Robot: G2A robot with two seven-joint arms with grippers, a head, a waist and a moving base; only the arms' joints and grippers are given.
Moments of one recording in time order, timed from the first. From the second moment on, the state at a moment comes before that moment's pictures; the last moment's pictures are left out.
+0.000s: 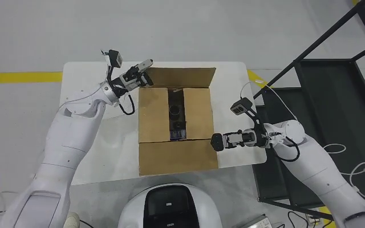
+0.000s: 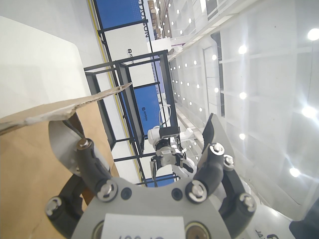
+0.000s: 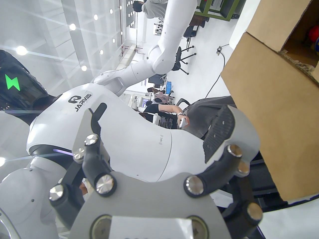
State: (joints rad) left arm 0.70 -1.26 -1.06 -1.04 -0.43 -0.29 -0.82; right arm -1.24 -0.76 1.15 -1.57 0.94 -0.45 1.37
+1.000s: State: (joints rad) left arm 0.37 -1.46 -0.71 -0.44 -0.03 -0.30 -0.59; right arm -1.24 -0.76 1.15 -1.57 0.94 -0.45 1.37
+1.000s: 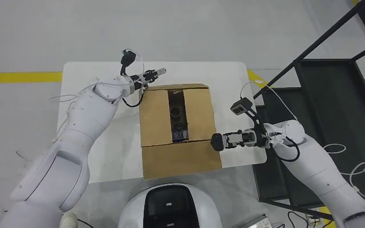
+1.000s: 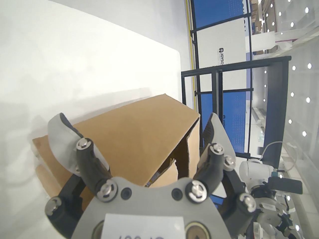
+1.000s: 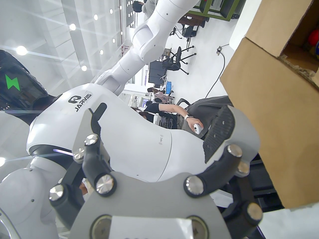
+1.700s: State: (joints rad) left arm 0.56 -1.26 -1.14 -0.64 -0.52 -0.57 -1.12; right arm -1.20 -0.78 1.09 -1.66 0.80 -0.36 1.25
